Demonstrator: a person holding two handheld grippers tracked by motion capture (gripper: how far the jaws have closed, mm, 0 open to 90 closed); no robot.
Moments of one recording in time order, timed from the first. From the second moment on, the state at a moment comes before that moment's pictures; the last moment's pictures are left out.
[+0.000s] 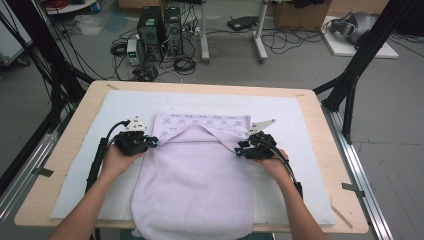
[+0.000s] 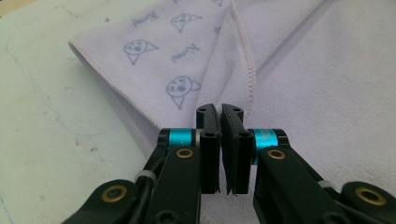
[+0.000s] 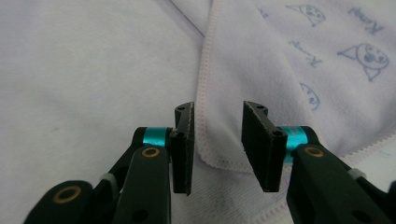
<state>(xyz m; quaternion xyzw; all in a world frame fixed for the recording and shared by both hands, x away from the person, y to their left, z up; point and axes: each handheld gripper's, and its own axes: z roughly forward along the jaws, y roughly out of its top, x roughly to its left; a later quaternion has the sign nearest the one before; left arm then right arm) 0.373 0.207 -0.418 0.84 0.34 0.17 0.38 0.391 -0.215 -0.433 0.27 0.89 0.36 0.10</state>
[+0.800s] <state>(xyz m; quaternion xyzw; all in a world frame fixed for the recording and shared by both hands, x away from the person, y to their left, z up) 0.281 0.238 -0.398 0.83 0.30 0.20 0.43 0.301 -0.260 -0.388 0.21 0.86 0.46 0.08</state>
